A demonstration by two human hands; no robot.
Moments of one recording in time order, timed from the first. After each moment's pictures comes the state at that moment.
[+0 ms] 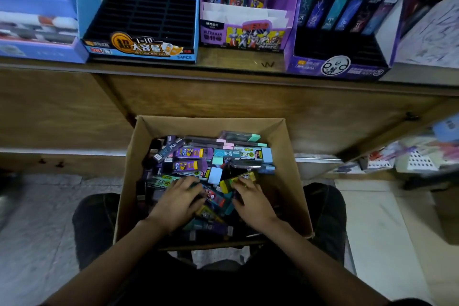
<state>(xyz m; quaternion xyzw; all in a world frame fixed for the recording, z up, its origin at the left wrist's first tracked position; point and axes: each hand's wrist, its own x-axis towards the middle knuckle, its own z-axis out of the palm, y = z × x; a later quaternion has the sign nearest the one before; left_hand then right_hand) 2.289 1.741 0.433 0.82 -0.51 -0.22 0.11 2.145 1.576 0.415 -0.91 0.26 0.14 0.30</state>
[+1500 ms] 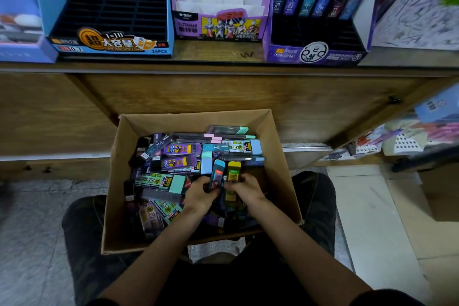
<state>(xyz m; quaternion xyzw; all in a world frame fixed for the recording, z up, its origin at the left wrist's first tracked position) 2.238 1.675 0.428 0.85 -0.16 -0.40 0.30 2.159 1.570 0.419 -0.56 0.55 0.04 0.62</state>
